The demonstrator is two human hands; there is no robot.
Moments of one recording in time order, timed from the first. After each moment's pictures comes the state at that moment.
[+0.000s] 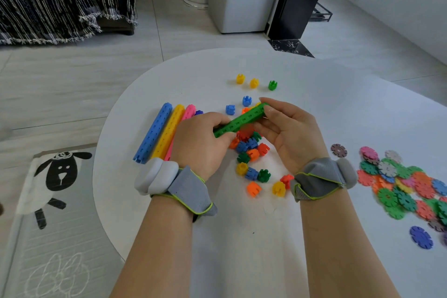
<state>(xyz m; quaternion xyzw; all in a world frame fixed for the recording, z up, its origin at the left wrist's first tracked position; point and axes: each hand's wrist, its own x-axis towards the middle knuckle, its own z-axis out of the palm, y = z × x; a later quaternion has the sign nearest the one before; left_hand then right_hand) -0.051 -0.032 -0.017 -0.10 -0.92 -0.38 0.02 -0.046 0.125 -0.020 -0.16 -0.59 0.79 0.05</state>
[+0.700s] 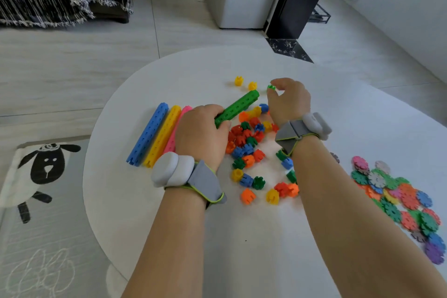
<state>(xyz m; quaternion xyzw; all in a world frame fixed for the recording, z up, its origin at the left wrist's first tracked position) -0.067 -0.016 -0.018 -0.04 -0.92 -0.39 0.07 -0.141 0.162 -0.035 -0.21 -0.93 0.27 0.16</state>
